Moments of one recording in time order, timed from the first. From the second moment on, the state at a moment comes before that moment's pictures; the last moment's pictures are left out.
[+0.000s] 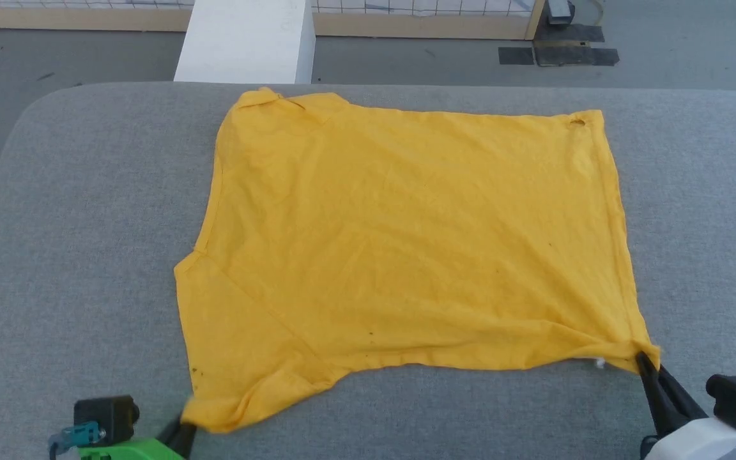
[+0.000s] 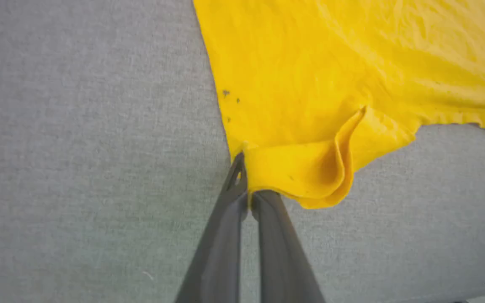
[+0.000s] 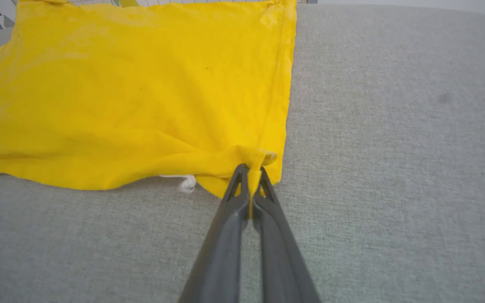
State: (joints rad) left arm 0.23 0.45 -0.24 -0.15 -0.68 0.11 0.27; right arm 0.15 -0.20 -0.04 0.07 0.25 0.13 0.03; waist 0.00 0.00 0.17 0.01
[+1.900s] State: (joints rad) left arm -0.55 0.46 -0.22 0.30 -0.51 0.03 0.13; right arm -0.43 -0.30 0.07 0.23 0.38 0.13 0.38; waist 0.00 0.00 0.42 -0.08
